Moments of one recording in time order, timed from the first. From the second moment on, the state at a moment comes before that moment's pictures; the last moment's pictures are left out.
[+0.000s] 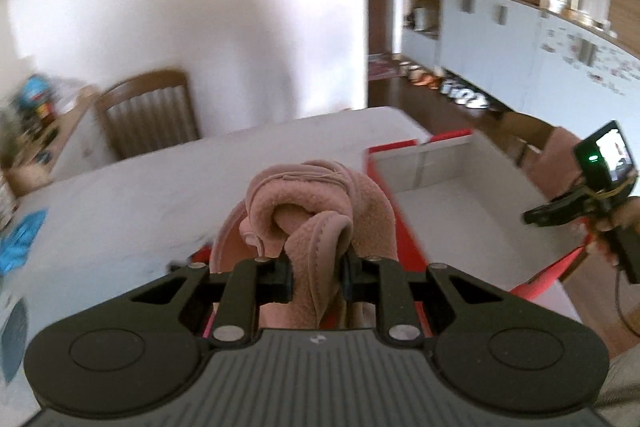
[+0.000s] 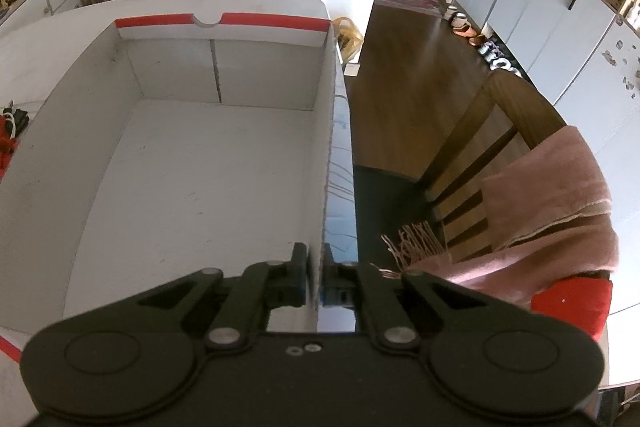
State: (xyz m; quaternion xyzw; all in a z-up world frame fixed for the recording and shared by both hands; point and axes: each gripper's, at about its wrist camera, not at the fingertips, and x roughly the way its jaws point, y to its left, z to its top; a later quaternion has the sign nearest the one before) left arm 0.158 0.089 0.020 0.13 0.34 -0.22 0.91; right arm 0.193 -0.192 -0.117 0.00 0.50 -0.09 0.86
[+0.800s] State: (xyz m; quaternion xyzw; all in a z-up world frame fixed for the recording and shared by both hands) left arm 0.236 -0.097 -0.046 0.17 0.36 -0.38 0.84; right arm 0.196 -0.190 -0.114 0.00 0.51 -0.08 0.85
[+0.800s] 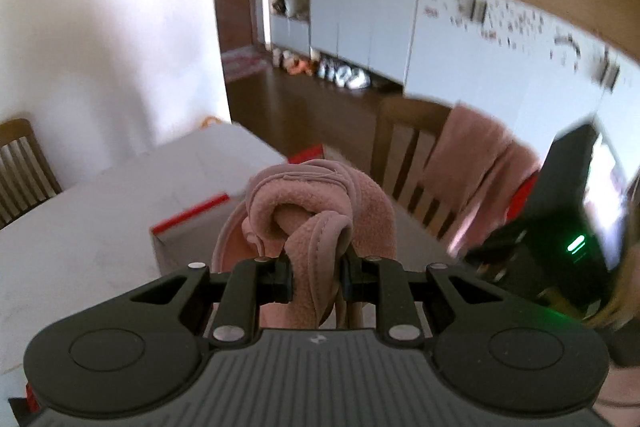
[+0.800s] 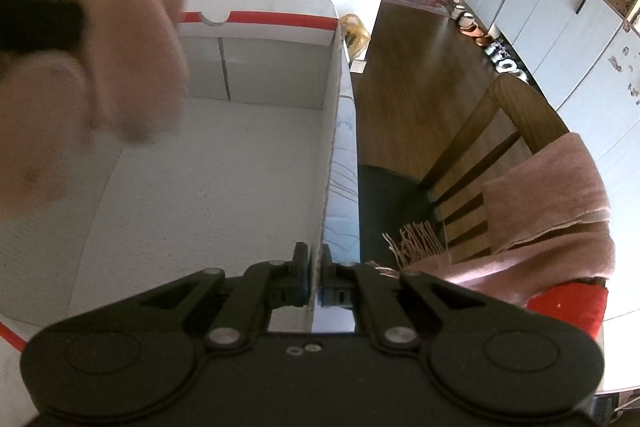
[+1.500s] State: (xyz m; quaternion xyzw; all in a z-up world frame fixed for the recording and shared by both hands) left arm 0.253 -0.143 -0.141 0.23 0.53 -0.37 0.73; right arm 0.202 -0.195 -0.117 0.01 0.52 -0.08 0.85
